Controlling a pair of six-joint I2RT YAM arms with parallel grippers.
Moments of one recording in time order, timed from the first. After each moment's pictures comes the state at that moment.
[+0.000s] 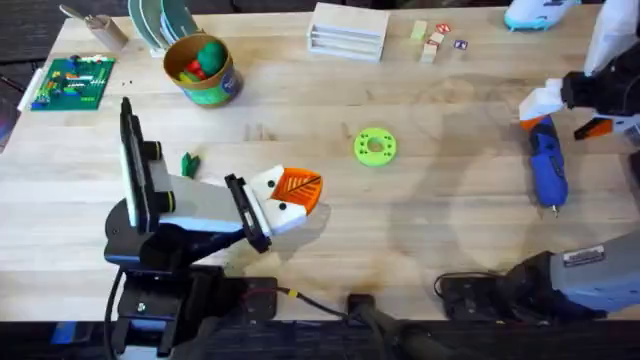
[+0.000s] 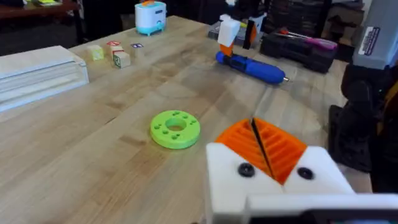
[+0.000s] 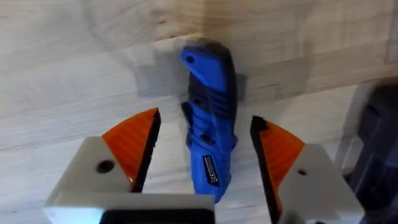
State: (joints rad) left arm -0.05 0.01 0.01 -0.10 1.05 -0.05; right arm -0.43 1.78 1.38 -1.10 0.05 -0.22
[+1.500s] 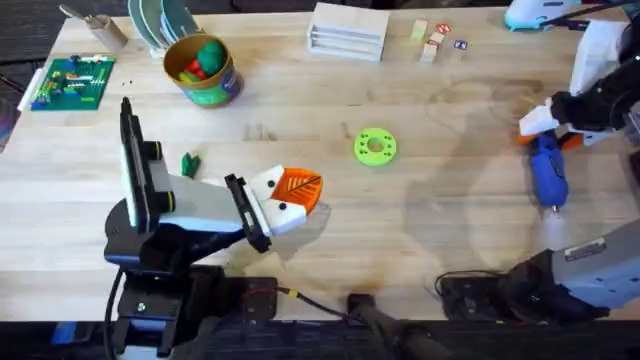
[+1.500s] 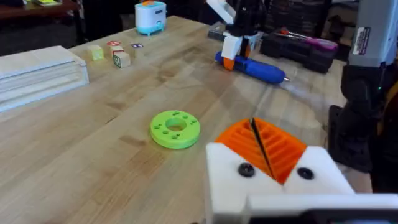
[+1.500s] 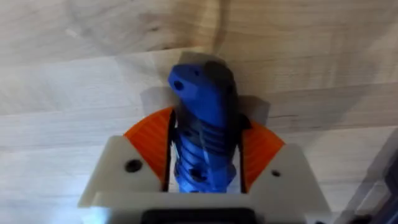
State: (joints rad) left arm -0.05 0.01 0.01 -0.10 1.05 -0.05; right arm -0.50 1.91 1.35 -1.04 -0.04 -0.35
